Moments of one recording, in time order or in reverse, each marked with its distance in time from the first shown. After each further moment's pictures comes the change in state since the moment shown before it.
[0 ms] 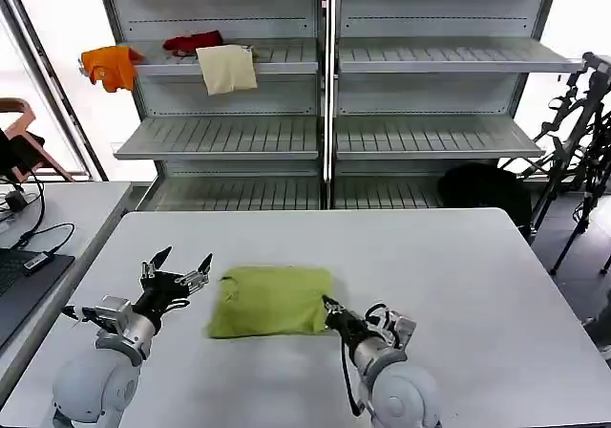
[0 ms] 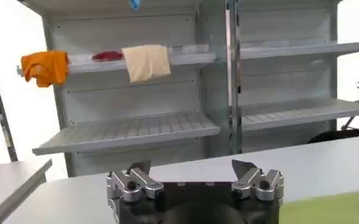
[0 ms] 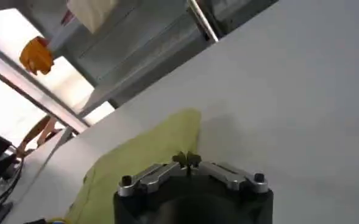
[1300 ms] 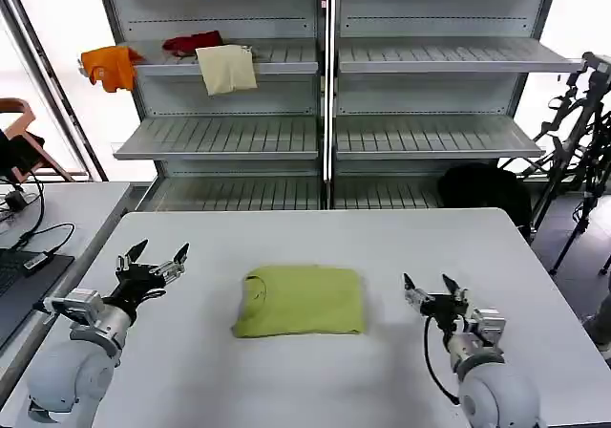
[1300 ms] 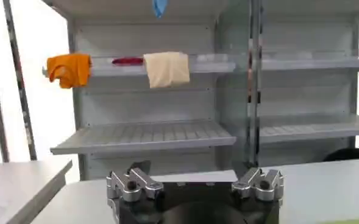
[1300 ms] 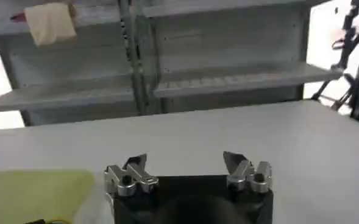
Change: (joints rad) left arm -0.021 0.042 -0.100 0.067 -0.119 -0.034 0.024; right arm -0.097 -0.172 0.348 0.020 -0.521 0.035 -0.349
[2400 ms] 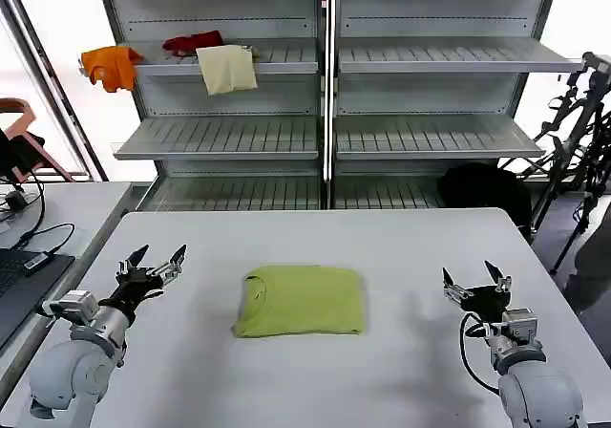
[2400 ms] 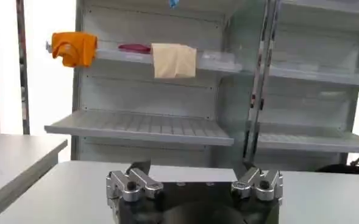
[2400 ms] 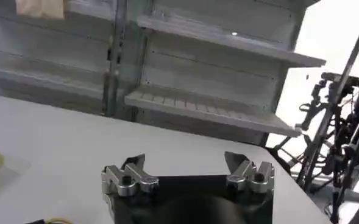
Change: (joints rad) left arm -0.015 -0.010 -0.003 0.066 -0.099 -0.024 0.013; right arm -0.008 -0.034 0.135 -0.072 -0.256 0.110 -0.204
